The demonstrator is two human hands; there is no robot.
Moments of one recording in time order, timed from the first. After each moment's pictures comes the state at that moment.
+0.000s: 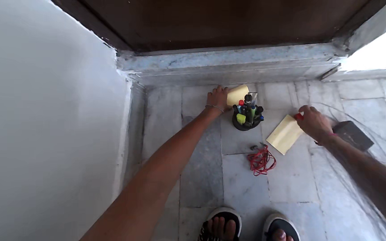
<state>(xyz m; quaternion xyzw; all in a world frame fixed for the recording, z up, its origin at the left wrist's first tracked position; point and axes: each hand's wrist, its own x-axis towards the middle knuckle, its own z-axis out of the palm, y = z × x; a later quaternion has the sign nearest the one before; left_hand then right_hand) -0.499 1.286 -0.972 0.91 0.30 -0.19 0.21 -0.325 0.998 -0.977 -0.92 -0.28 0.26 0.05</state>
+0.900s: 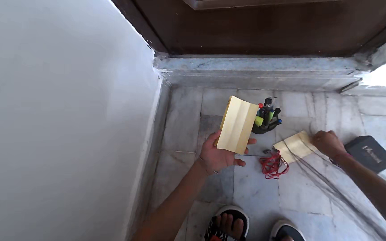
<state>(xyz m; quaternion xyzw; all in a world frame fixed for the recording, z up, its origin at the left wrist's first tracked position) -0.667 1.195 -0.928 0.18 0.10 0.04 0.98 -0.341 0.979 -0.987 -0.92 -0.21 0.34 0.05</state>
